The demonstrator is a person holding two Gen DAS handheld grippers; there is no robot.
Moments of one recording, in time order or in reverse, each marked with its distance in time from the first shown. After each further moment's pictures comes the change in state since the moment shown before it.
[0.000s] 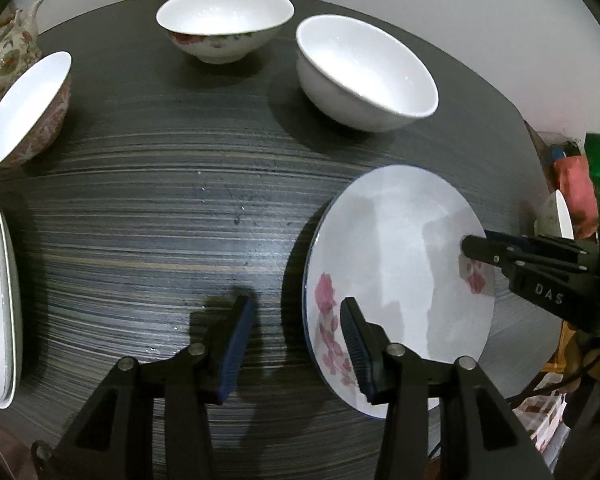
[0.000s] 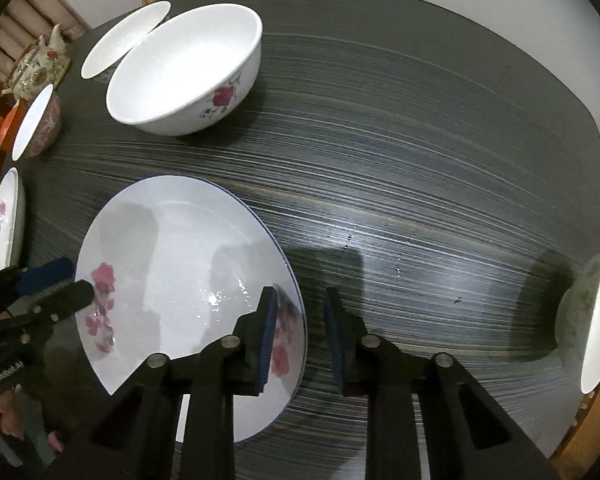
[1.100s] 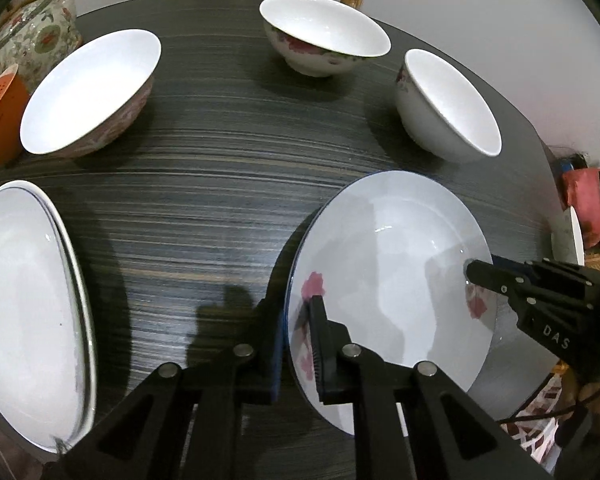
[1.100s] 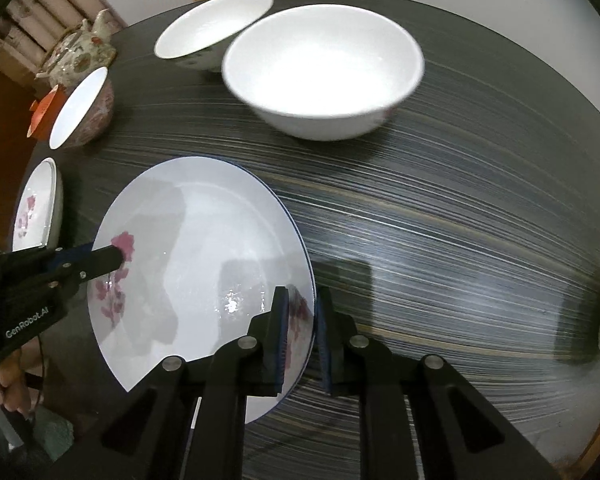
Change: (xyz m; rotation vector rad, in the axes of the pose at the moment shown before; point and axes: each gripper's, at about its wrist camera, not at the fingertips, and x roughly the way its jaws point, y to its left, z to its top) left arm -0.019 0.086 0.006 -0.013 -0.032 0.011; right arm 0.010 0.106 0.003 -0.036 -0.049 0.062
